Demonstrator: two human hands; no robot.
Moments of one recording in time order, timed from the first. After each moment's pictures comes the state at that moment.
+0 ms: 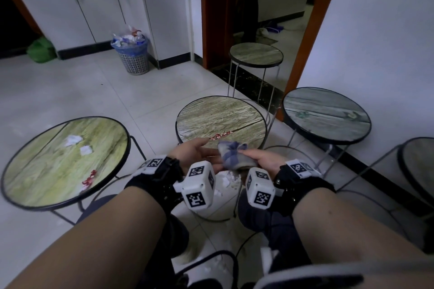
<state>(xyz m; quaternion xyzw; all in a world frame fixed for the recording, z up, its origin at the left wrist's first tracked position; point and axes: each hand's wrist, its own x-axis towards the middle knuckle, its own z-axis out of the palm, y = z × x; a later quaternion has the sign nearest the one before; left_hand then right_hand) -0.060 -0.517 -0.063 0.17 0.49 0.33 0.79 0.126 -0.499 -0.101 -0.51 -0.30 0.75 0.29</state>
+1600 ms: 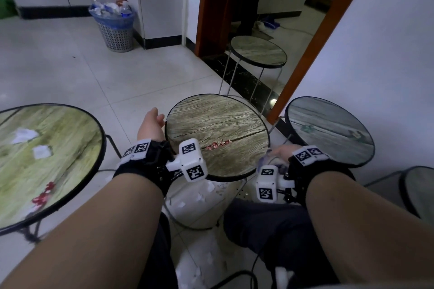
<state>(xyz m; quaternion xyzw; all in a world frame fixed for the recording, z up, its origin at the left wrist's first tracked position) -0.111 -0.410 -0.107 0.07 0.56 0.59 0.58 0.170 -0.409 -0.090 -0.79 -0.43 0.43 0.09</state>
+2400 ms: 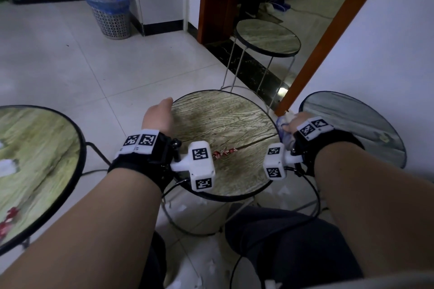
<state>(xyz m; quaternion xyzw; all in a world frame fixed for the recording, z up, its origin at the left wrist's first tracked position) -0.105 -0.346 -0.113 0.19 0.70 0.51 0.47 0.192 -0.295 -0.115 -0.81 -0.46 0.33 0.14</state>
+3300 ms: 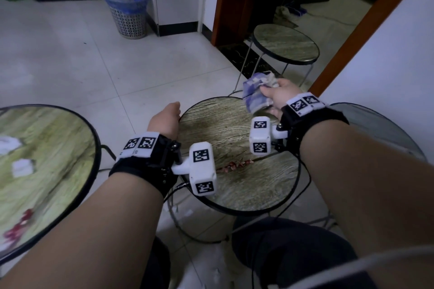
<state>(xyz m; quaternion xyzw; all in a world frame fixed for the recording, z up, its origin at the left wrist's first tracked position) -0.131 -0.339 -0.124 0.16 0.63 0.51 0.56 0.103 -0.249 -0.073 -0.67 -0.49 0.46 0.32</state>
